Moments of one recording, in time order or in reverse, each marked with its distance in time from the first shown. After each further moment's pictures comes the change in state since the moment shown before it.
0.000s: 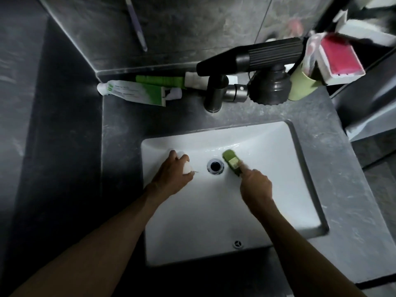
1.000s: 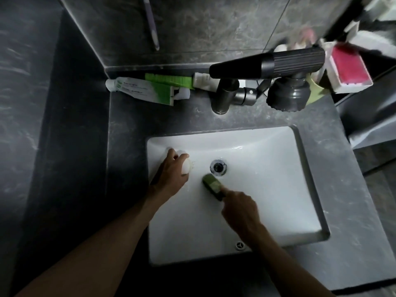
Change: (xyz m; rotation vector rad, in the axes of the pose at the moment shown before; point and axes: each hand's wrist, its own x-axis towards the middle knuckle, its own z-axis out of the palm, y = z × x) left_hand -0.008 -0.015 -0.004 -0.042 0.079 -0.036; right_hand -0.051 -0.039 0.012 0.078 -0.112 -0.144
